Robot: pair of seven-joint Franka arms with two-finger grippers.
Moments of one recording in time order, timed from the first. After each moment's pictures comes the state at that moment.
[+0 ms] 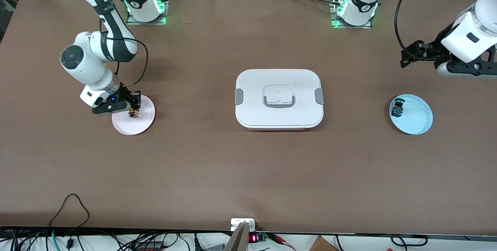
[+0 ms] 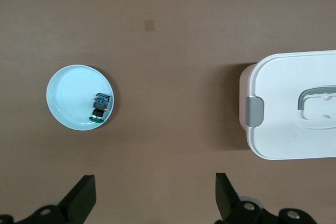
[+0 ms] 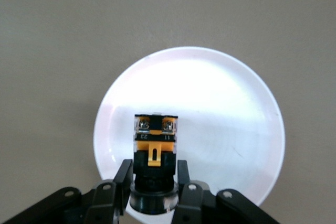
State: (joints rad) left arm -0.08 -0.01 0.00 -1.63 -0.02 1.55 -0.06; right arm 0.05 0.27 0.04 -2.35 0.06 2.71 -0.16
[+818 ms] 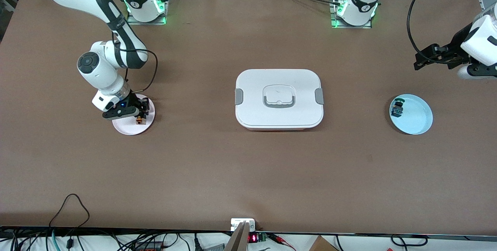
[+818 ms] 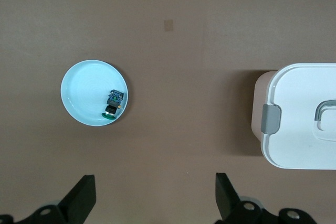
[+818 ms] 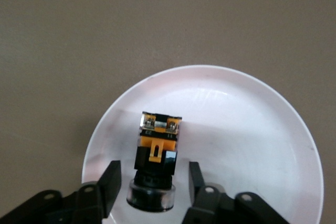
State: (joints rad) left arm -0.03 -0.01 0.01 -1.63 -0.02 1.55 -0.07; right arm 0.05 0.36 0.05 -2.33 0.06 2.85 -0.15
